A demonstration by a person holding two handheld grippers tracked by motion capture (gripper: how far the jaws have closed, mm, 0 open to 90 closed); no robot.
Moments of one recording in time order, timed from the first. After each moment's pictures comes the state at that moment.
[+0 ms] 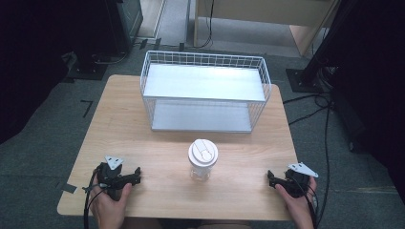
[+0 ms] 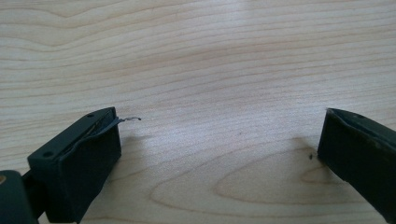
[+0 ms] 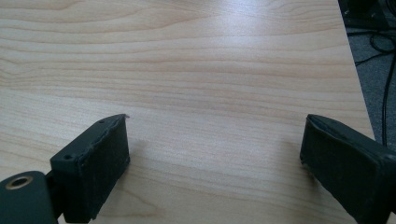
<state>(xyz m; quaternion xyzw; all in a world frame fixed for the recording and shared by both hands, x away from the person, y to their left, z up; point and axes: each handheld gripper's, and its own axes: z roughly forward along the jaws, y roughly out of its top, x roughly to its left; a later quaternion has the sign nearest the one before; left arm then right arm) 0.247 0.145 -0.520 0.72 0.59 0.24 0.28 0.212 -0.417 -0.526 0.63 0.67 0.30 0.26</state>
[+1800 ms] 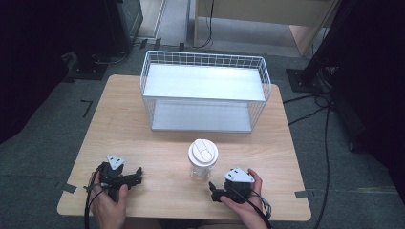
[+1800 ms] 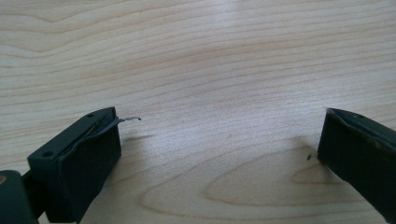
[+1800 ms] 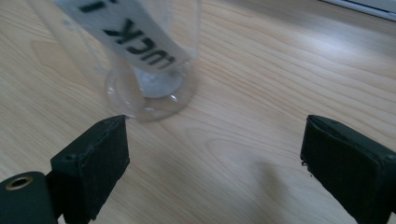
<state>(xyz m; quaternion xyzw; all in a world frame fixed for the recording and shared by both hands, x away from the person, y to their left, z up) 0.248 0.143 -0.520 0.73 0.58 0.23 0.28 0.197 -0.232 -0.507 0.48 0.77 0.36 0.20</state>
